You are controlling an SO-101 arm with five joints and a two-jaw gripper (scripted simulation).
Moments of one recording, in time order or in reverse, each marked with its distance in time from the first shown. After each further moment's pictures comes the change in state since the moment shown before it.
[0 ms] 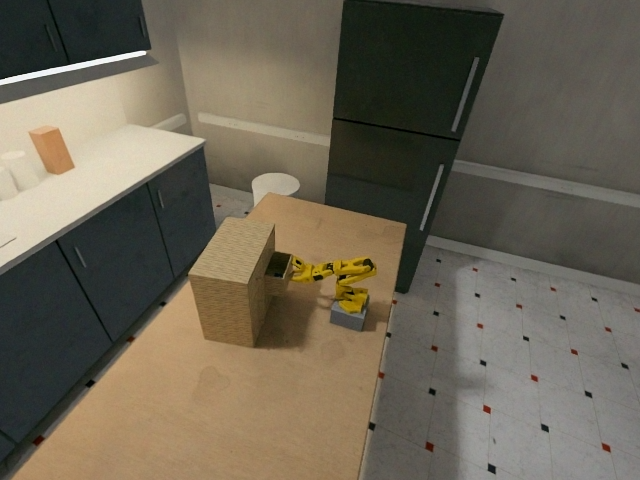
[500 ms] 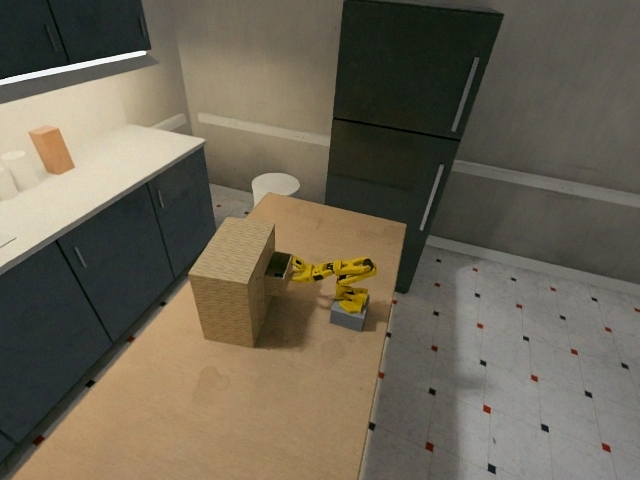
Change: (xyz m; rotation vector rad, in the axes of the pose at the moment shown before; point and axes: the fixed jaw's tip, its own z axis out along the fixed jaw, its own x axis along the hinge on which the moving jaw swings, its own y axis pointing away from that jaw) arm 0.000 0.000 0.000 0.000 0.000 0.000
